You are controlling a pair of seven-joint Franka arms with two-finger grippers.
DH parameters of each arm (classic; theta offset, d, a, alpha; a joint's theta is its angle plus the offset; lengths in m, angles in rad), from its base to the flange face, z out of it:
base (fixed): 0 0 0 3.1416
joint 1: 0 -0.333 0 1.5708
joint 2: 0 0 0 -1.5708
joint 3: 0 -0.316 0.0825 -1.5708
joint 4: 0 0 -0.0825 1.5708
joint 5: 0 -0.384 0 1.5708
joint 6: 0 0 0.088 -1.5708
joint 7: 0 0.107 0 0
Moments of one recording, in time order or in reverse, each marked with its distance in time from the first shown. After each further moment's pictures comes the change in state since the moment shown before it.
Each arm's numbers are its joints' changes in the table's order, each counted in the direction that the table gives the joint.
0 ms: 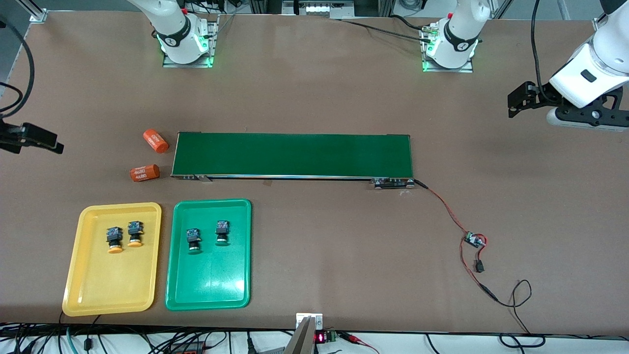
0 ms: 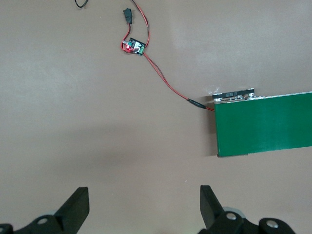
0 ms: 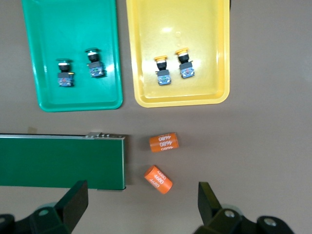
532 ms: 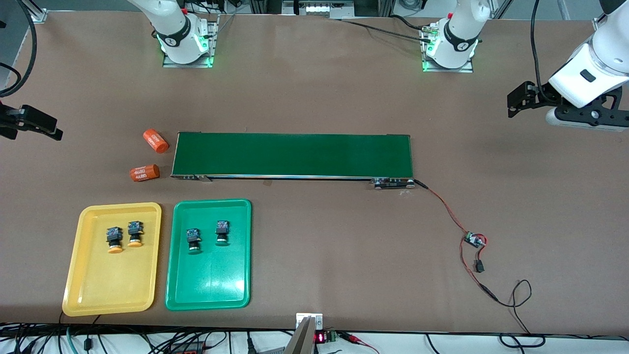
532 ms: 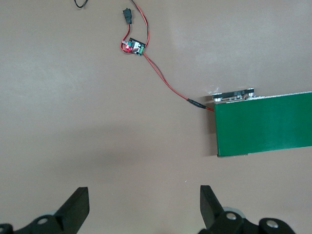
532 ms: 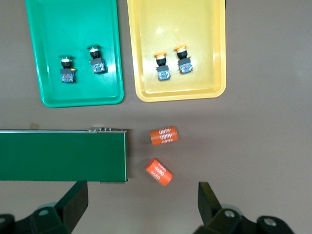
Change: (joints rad) left arm 0.000 0.000 0.001 0.000 0.000 0.000 0.000; right arm -0.005 -0.053 -0.024 -0.031 0.036 0.023 0.031
